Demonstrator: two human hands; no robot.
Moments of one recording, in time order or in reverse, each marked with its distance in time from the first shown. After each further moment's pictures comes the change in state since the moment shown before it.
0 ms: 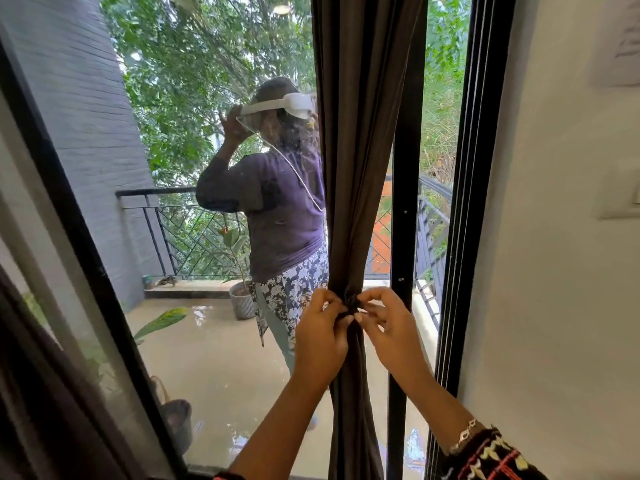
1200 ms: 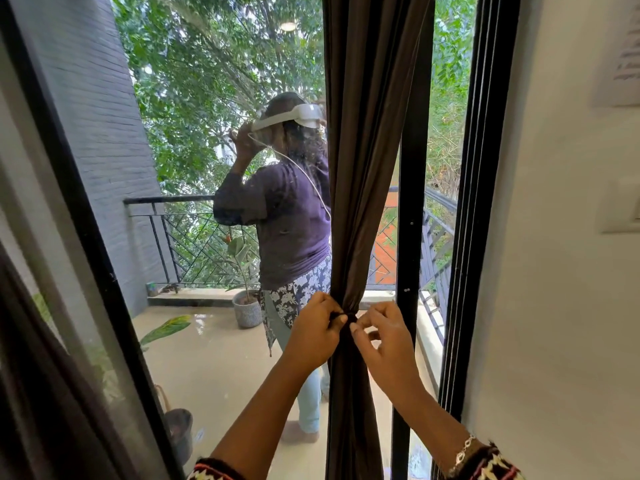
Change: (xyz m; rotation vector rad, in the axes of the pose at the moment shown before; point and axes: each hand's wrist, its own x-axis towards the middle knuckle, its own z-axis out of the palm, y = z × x) left_hand 0.023 -0.004 -0.027 0.021 -0.209 -0.077; right_hand -0.010 -0.008 0.022 -0.198 0.072 -0.098
